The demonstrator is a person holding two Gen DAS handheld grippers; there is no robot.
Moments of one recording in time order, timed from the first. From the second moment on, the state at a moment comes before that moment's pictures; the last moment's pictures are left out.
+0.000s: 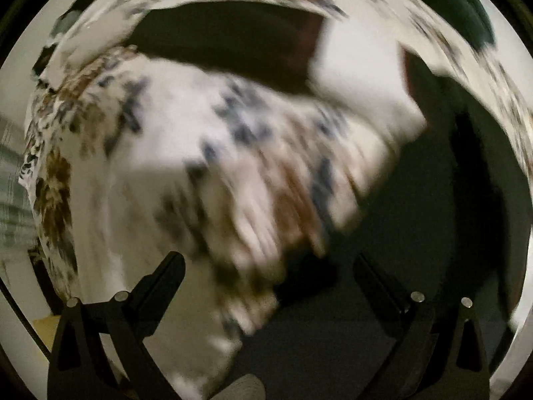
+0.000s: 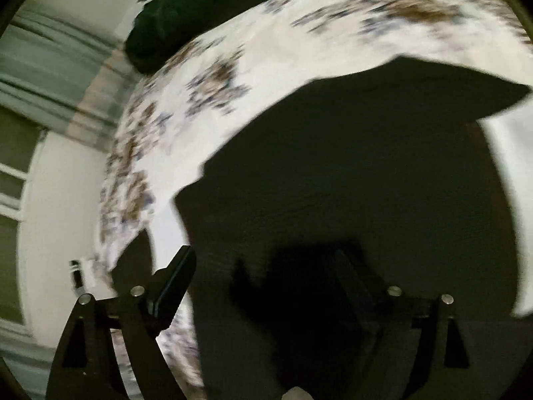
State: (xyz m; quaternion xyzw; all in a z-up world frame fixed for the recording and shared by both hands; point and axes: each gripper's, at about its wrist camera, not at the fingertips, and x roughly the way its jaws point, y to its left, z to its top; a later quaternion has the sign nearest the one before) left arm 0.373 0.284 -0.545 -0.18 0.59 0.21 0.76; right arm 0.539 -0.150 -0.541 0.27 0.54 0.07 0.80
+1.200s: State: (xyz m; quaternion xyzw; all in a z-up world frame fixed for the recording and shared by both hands) left arm 0.495 0.428 -0.500 -0.17 0.44 0.35 0.81; right arm 0.510 -0.153 -0.593 0.02 0.59 -0.18 0.79
